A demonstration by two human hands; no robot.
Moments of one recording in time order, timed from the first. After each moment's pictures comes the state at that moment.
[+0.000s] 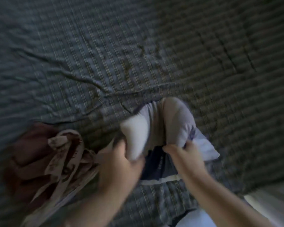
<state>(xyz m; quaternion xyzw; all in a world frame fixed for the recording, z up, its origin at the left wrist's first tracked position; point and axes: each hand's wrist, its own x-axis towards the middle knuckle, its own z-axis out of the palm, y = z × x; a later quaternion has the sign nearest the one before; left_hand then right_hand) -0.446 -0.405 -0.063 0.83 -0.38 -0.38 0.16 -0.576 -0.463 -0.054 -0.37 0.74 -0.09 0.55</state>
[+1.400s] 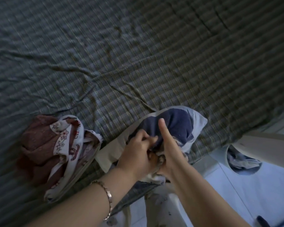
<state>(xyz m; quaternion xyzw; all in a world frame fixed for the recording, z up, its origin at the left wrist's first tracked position) -0.485 -0.340 -0.062 0.62 -0.63 -0.47 0.10 -0.581 -0.361 -0.062 0.09 0.68 -0.23 0.69</state>
